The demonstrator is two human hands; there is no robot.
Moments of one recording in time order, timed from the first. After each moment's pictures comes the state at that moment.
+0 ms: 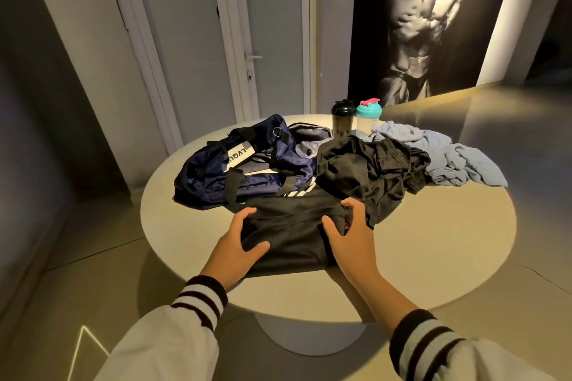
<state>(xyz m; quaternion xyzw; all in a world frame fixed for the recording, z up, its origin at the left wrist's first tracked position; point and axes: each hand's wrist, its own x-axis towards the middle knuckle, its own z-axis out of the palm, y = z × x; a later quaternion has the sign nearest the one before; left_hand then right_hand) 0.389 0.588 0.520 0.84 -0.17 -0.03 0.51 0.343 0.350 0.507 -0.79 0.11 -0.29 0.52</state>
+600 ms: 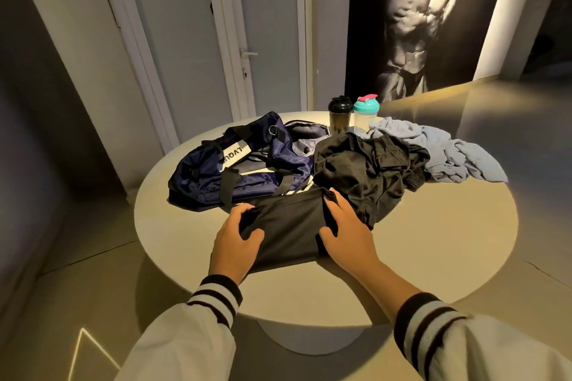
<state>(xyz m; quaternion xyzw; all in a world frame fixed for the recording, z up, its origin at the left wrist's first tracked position) 0.408 0.565 0.509 0.84 -0.13 0.12 0.52 0.358 0.334 0.507 -0.93 0.03 -0.22 0.31</state>
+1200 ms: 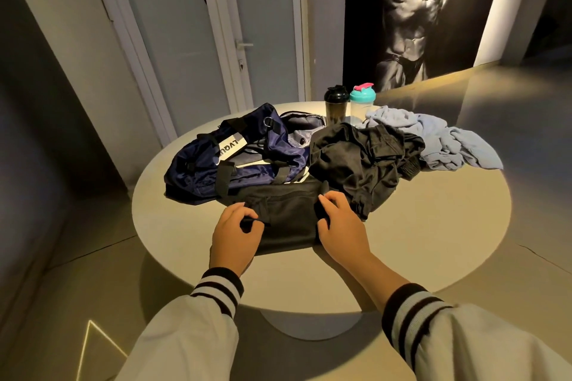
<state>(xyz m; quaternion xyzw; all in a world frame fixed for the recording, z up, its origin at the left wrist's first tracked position) 0.406 0.557 0.502 0.88 -0.12 0.17 0.43 0.359 0.335 0.492 -0.93 0.04 -0.25 0.27</state>
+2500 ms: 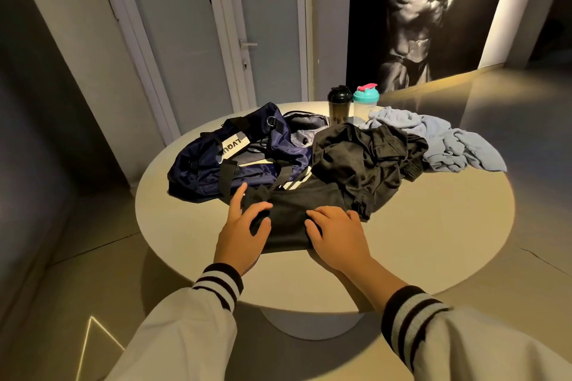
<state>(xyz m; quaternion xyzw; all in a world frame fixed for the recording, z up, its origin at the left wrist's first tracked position) 0.403 0.557 0.501 0.89 -0.20 0.15 0.39 0.356 0.344 0.488 -0.97 0.01 -0.21 0.13</state>
